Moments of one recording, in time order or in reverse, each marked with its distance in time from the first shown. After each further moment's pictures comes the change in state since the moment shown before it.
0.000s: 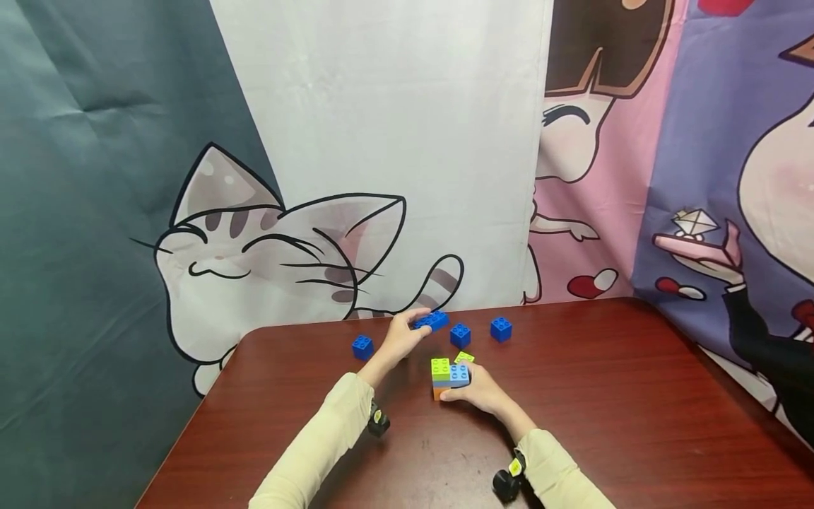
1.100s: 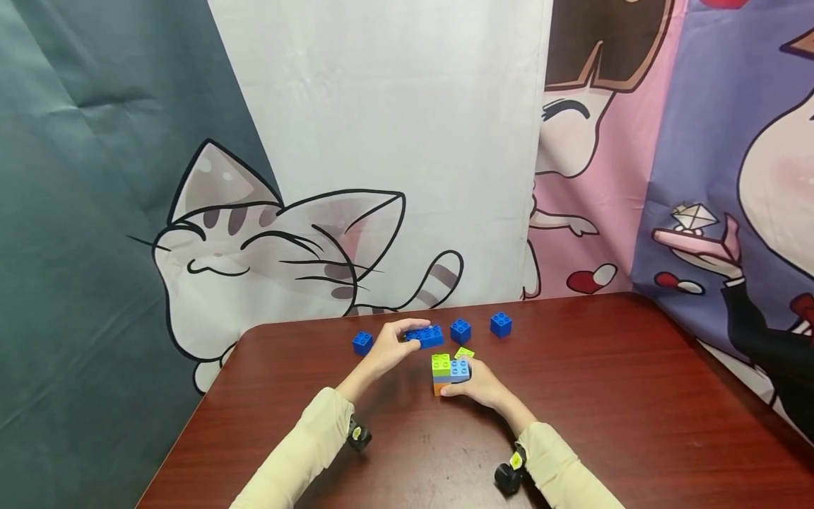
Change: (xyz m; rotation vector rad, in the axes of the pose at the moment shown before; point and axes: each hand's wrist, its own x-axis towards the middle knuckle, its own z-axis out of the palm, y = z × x) left_hand -0.048 0.044 -0.031 -0.034 -0.198 0.052; right_hand -0.001 -0.005 -0.002 -0.011 -0.011 0.061
